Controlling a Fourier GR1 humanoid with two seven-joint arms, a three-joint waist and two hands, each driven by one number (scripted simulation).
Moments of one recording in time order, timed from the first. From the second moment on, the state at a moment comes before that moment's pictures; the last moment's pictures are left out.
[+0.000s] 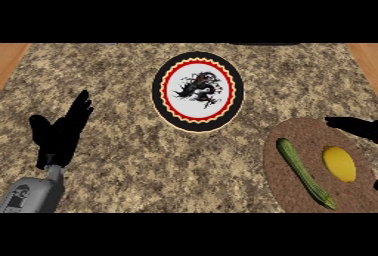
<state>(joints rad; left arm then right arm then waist) -0.17 0.38 -0.12 -1.38 0.24 0.17 0.12 -0.39 -0.87 0.33 -0.83 0.50 0.28 -0.90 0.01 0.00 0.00</state>
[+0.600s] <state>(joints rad) -0.17 0.33 -0.07 -1.39 0.18 0.13 0.14 -0.40 -0.75 0.29 -0.83 0.65 0.28 -0.84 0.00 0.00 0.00</state>
